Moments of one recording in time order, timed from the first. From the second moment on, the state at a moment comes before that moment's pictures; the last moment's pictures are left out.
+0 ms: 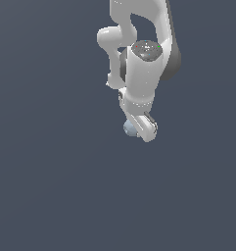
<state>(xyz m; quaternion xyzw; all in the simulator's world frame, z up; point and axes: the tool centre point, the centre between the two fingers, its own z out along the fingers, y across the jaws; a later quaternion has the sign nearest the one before) -0.007 0.066 0.205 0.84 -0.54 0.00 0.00</state>
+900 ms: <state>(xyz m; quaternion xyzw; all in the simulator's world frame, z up) -0.005 0.099 0.381 0.84 -0.54 0.00 0.00</state>
